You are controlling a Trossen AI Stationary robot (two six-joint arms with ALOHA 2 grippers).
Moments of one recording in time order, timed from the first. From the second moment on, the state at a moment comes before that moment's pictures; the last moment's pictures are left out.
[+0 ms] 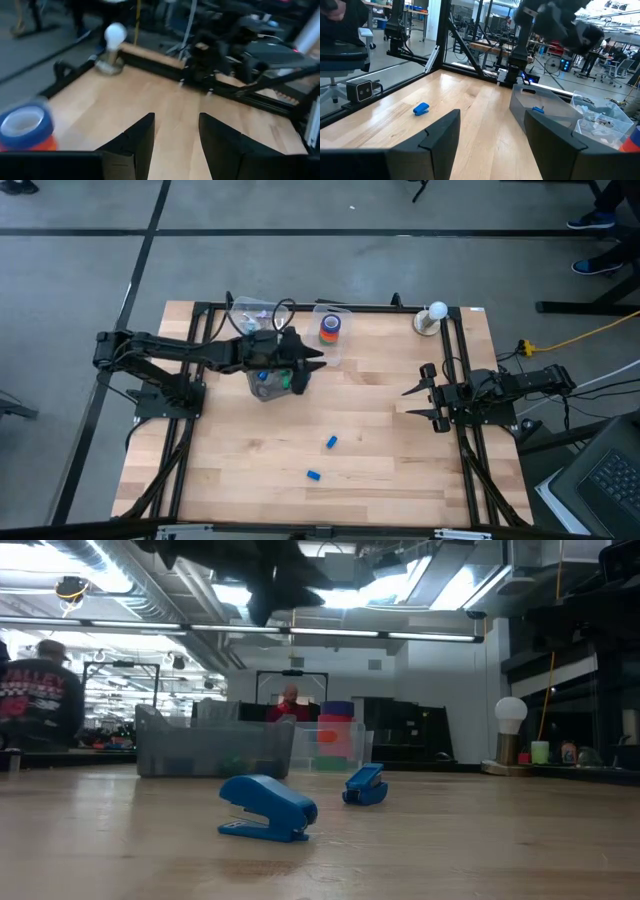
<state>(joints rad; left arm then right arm) 0.11 1.35 0.88 0.20 -0.10 -0.27 0.23 0.02 0.03 -0.02 0.01 -0.19</state>
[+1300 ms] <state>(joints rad) -0.11 1.70 1.16 -0.18 0.05 0.03 0.23 0.02 0.03 -0.02 0.01 -0.19</state>
